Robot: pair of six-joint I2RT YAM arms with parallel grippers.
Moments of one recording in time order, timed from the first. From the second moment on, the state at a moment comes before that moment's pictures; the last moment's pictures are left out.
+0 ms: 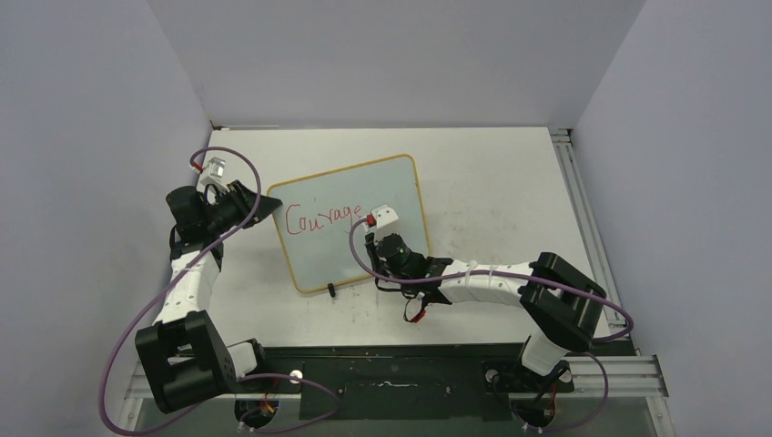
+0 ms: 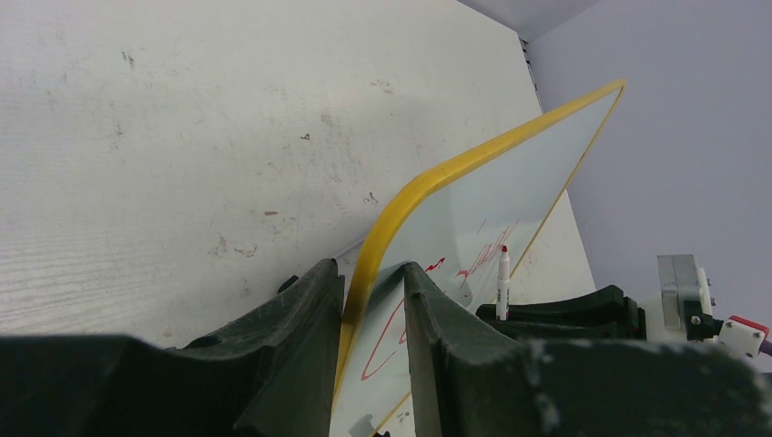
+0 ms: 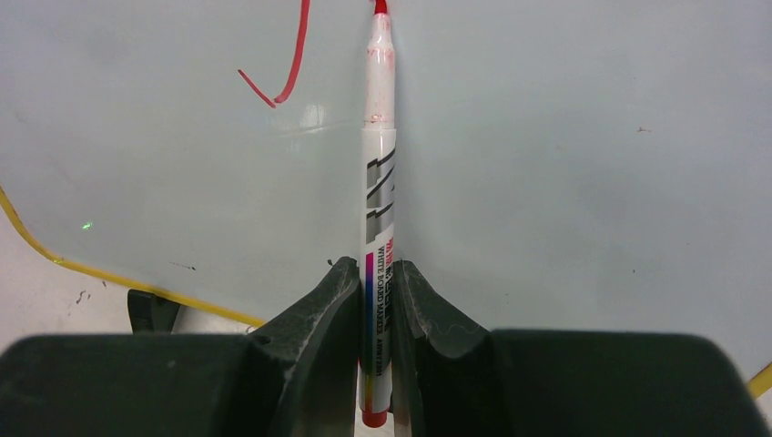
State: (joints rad) left arm 0.31 1.21 0.72 0.12 0.85 -0.52; right arm 1.03 1.63 0.86 0.25 0.40 0.30
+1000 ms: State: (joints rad) left arm 0.31 1.21 0.72 0.11 0.85 -0.52; right arm 1.00 1.35 0.83 0.11 0.37 0.24
